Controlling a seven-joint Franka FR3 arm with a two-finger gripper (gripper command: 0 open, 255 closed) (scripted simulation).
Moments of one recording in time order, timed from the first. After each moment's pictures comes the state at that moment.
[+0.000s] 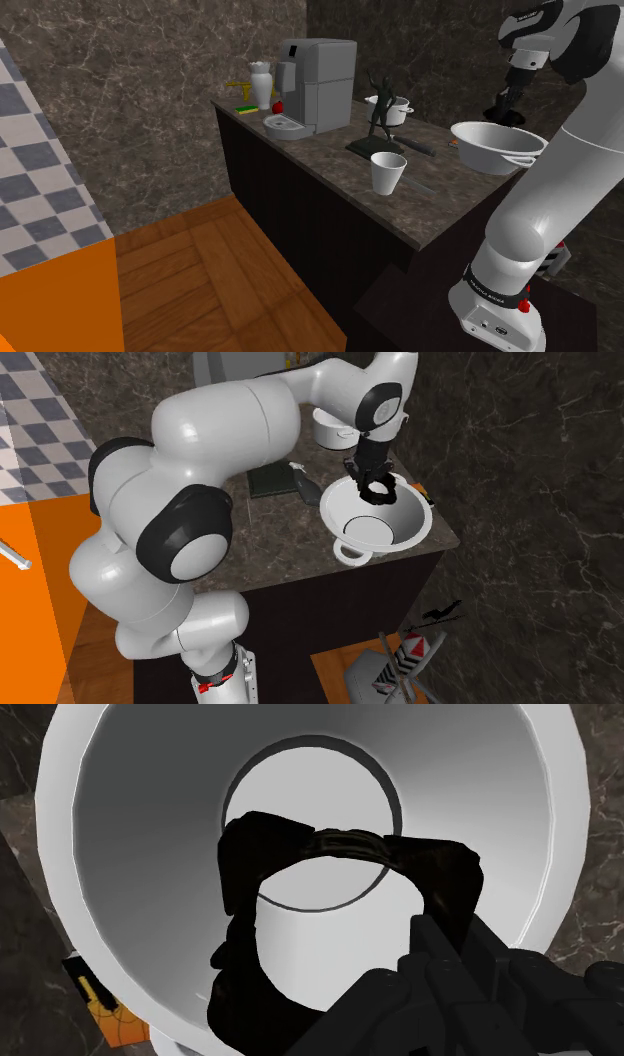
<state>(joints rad) -0.17 -0.11 -1.04 -1.80 -0.03 1.75 -0.87</state>
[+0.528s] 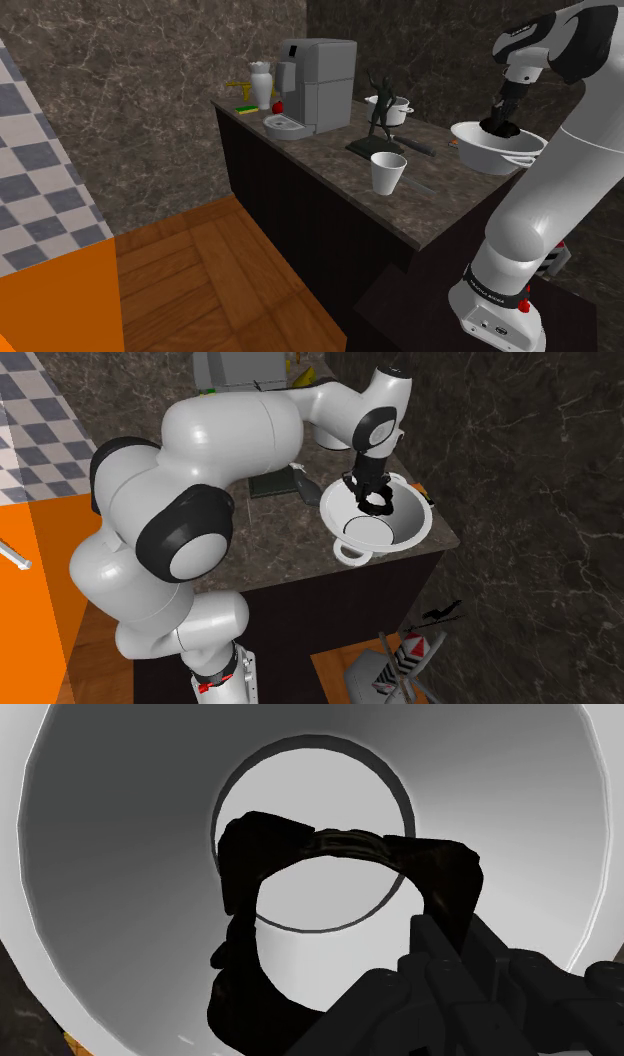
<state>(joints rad) -0.17 -0.11 -1.05 -1.91 -0.02 1.86 -0.88</state>
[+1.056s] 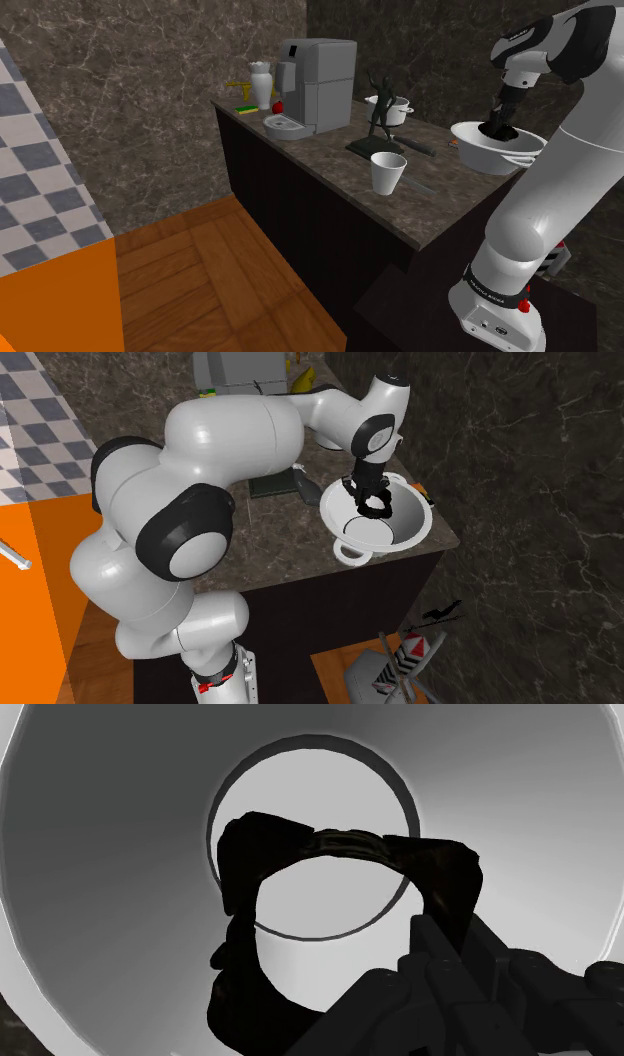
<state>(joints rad) -0.17 -0.10 -1.06 -1.94 -0.01 1.89 -0.89</state>
